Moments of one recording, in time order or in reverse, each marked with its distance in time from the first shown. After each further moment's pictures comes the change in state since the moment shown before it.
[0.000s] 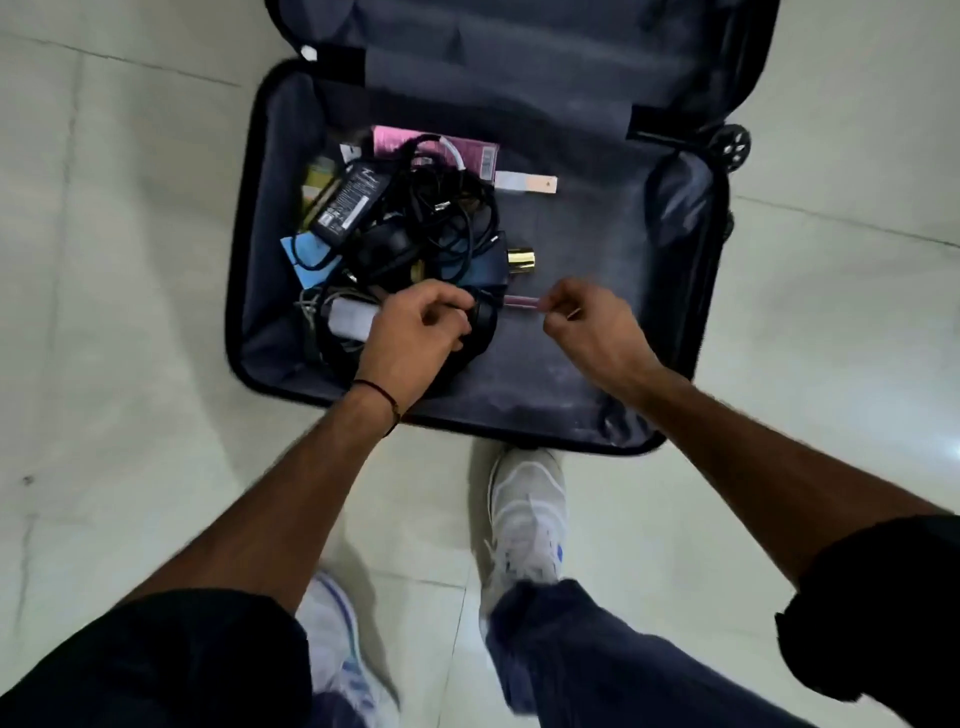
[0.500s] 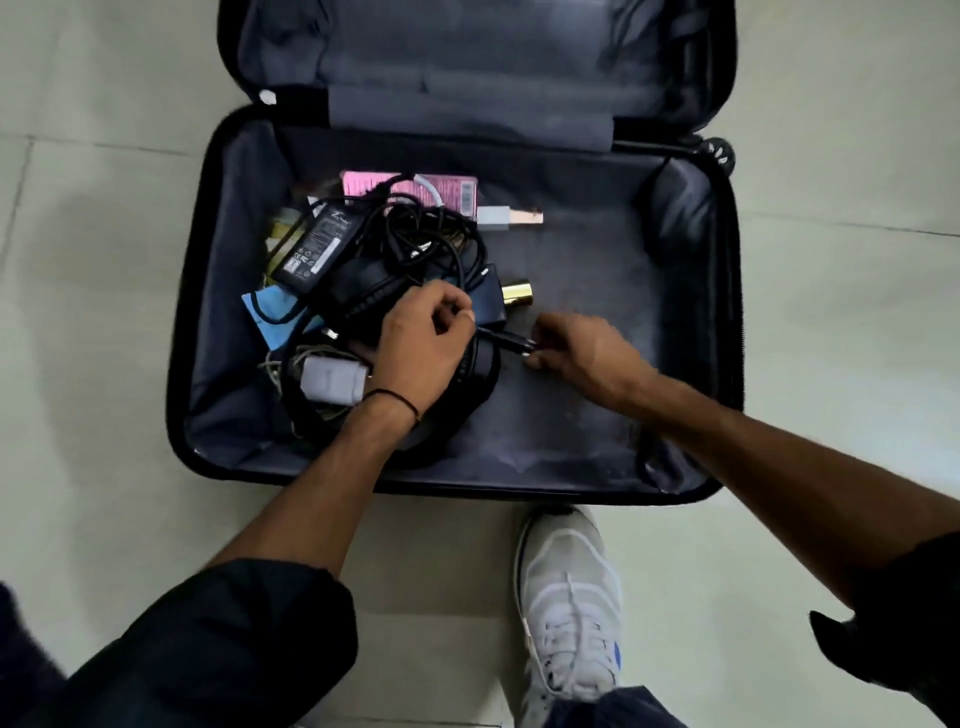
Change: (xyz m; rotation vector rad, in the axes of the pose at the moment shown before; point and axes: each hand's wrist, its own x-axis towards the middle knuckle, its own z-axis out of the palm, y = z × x) left_hand 0.086 -0.068 0.028 0.216 0.149 0.384; right_hand 0.062 0.057 0.045 -0.284 0.052 -0.245
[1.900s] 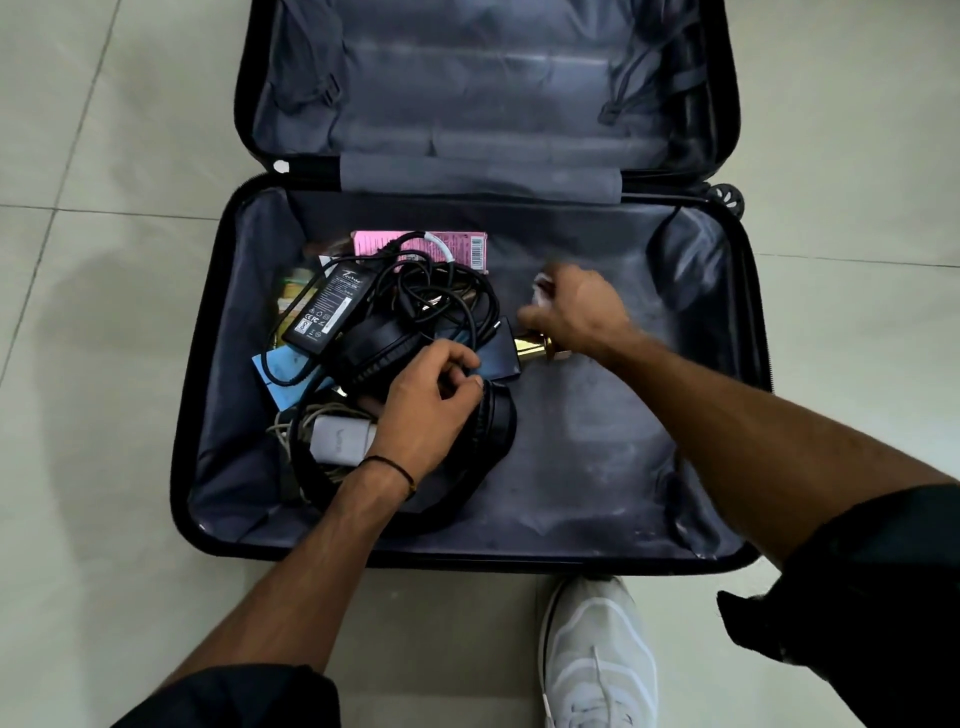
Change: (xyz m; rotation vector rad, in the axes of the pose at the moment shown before) left_hand 0.004 -0.013 -0.006 -0.102 -0.116 0.022; right_hand 0.092 -0.019 -0.027 0.053 0.211 0.161
